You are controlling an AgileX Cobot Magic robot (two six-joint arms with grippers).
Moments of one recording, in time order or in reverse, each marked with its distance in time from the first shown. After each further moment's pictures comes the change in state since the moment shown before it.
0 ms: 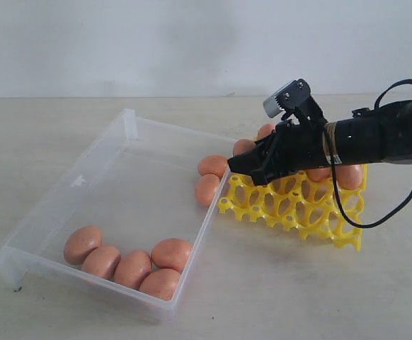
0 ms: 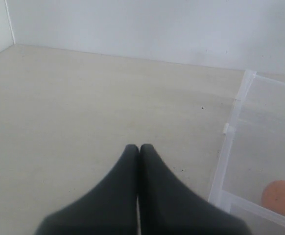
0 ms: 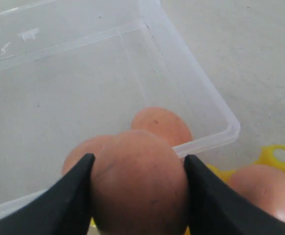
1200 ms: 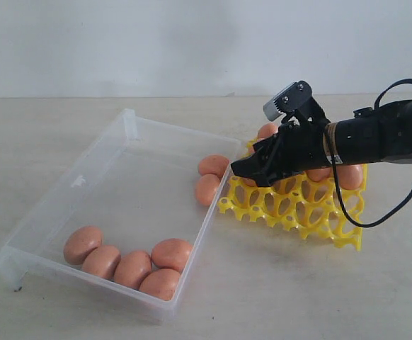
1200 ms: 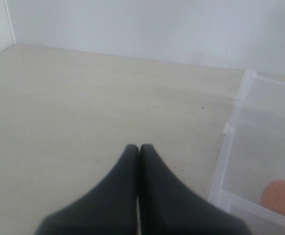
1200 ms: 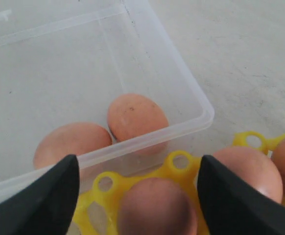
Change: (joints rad) left arm 0.000 0.000 0.000 0.000 0.000 0.000; right arm 0.000 0.000 -0.001 0.004 0.073 -0.030
